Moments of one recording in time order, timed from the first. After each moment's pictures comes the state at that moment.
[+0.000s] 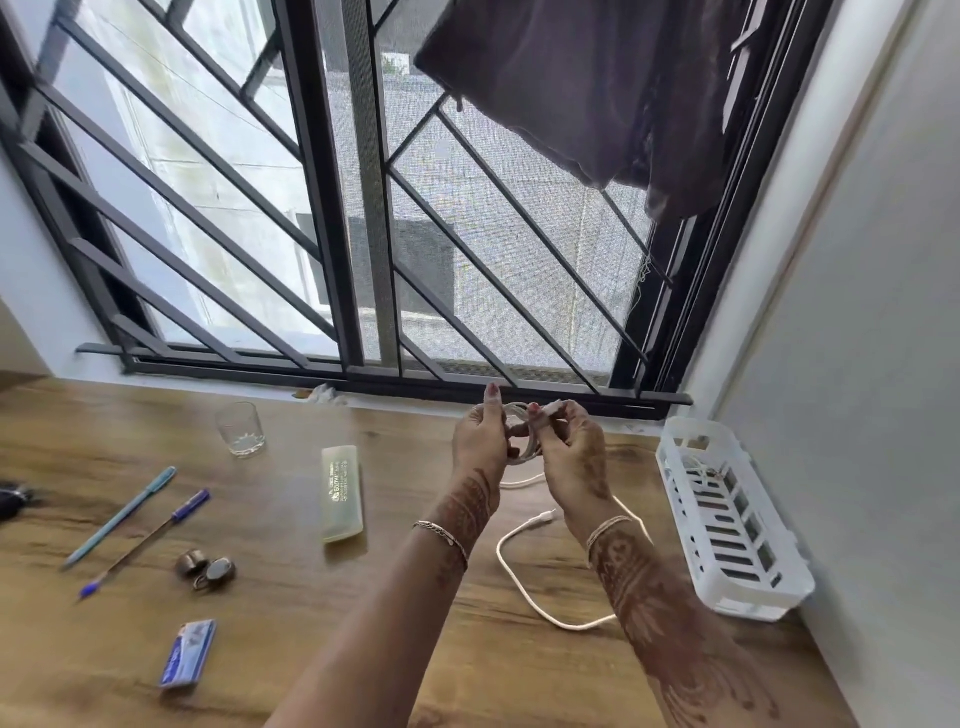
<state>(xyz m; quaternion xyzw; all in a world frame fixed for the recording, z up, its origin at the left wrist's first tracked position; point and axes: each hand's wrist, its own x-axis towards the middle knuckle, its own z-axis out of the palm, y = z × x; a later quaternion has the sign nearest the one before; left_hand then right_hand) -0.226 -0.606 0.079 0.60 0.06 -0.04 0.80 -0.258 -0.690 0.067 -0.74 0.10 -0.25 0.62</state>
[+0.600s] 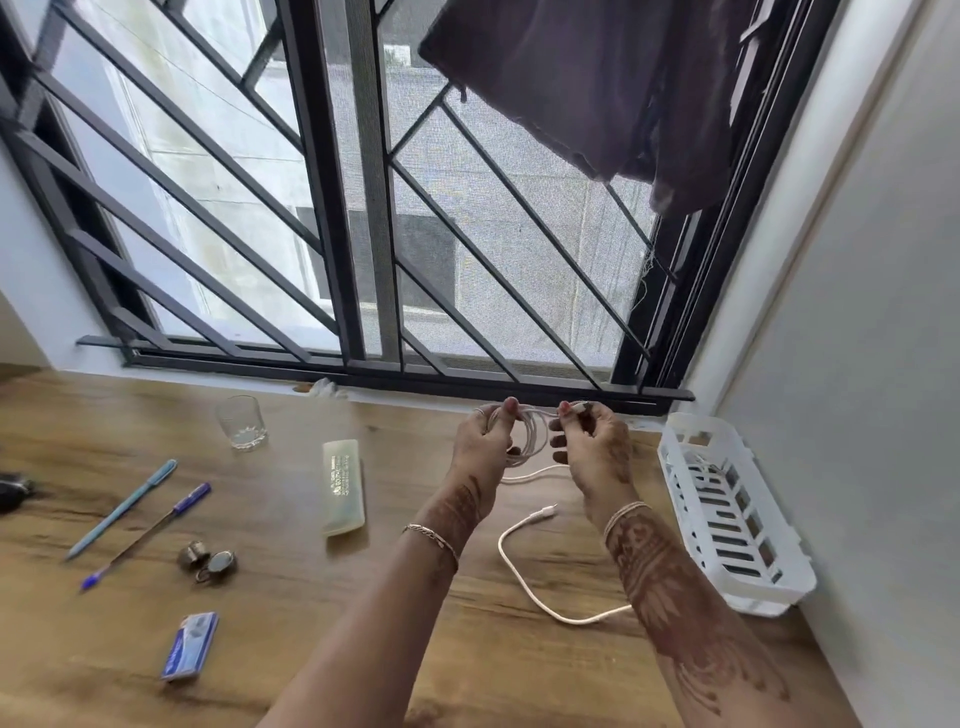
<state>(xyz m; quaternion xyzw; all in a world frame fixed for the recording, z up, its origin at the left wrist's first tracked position) -0.222 -0.598 0.058 0.65 -0.03 -0.03 0.76 -0.250 -0.709 0.064 -0.72 0.19 -0.23 0.63</state>
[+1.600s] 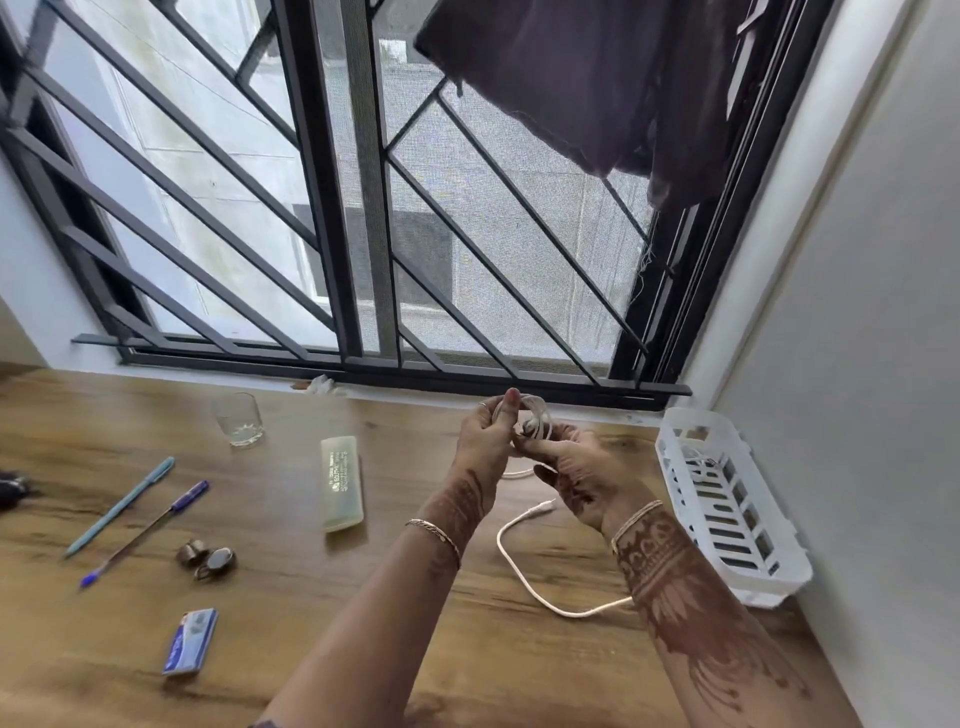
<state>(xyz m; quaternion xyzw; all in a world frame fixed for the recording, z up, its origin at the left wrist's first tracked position) -0.218 -0.605 0.050 0.59 -0.06 -0.08 0.81 -0.268 -0.702 0.070 -0.63 0.12 0.03 0.77</state>
